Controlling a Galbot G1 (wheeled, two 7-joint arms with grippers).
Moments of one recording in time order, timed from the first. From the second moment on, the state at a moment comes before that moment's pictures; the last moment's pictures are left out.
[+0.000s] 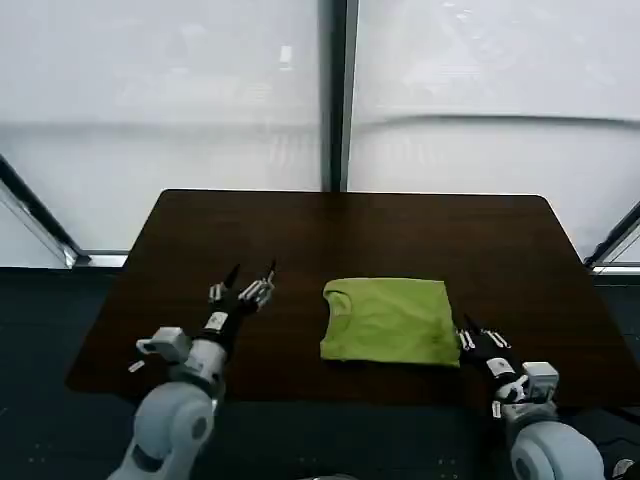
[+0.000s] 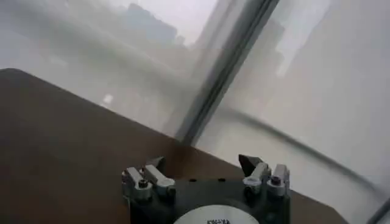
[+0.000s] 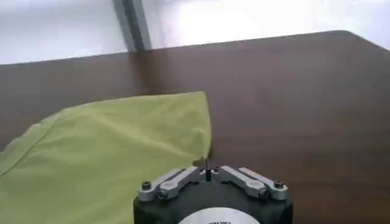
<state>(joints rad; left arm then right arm) 1.49 -1.32 -0.41 -2.19 -0.52 0.26 -0.13 -1.74 1.19 0.68 2.25 0.45 -0.36 0.08</state>
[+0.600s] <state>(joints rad) 1.87 -1.14 -0.60 -2.37 -0.41 0.16 -0.21 -2.03 1.24 0.70 2.27 0.20 0.26 0.17</state>
